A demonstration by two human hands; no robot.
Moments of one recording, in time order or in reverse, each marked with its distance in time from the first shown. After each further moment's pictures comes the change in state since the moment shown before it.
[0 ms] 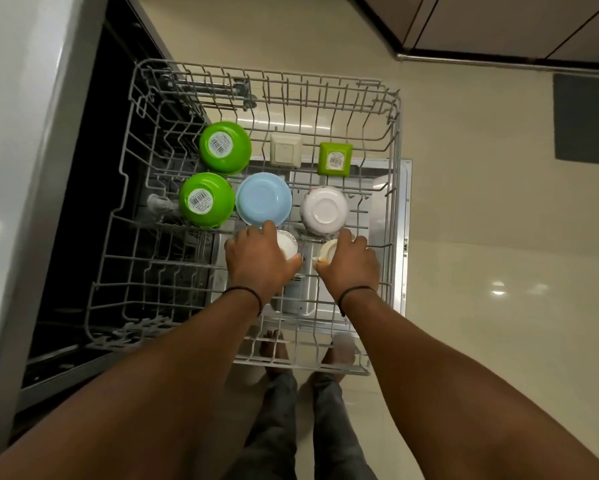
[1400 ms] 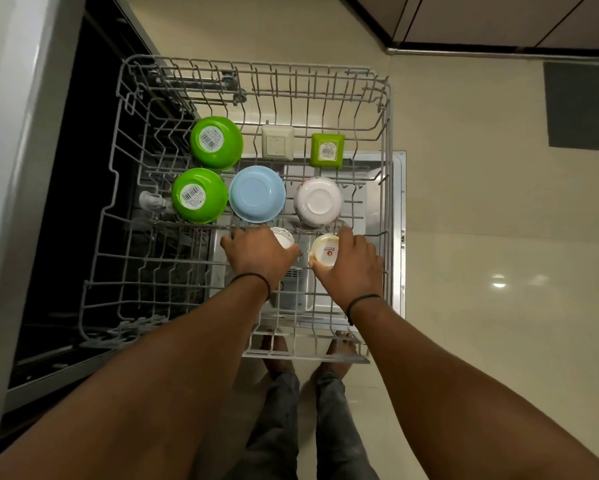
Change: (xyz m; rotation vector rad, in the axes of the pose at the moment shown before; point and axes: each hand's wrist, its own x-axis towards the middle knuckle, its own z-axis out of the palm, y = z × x) left_hand 0.005 0.011 0.012 0.108 -0.100 -0.143; right_hand -0.019 0.020 0.013 0.041 0.143 -0.107
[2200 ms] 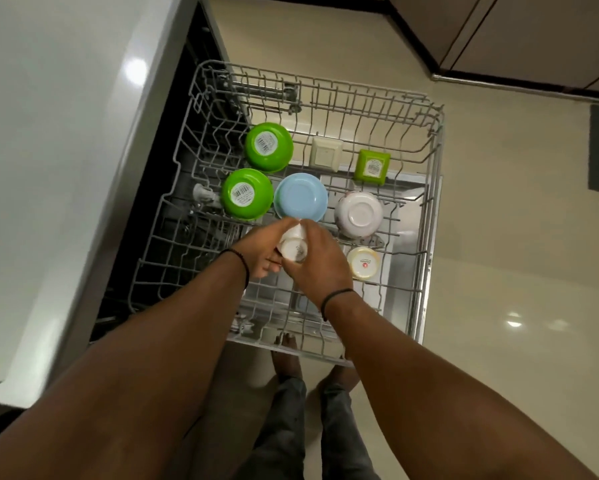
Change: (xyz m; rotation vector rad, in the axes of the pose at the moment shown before) left_hand 0.013 -0.070 -0.049 -1.133 -0.743 -0.350; right_hand -0.004 -0.104 0.010 0.410 -0.031 -0.320
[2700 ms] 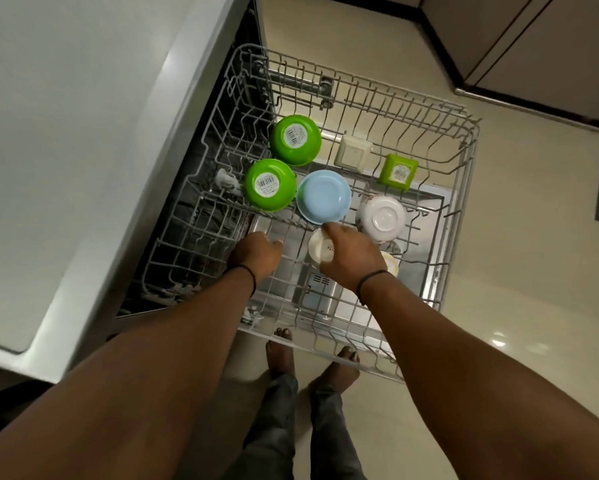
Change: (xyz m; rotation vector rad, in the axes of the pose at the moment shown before) left_hand 0.033 -0.055 -0.030 0.472 0.456 0.167; right_hand 0.027 0.010 -0.025 -0.423 -0.376 -0.084
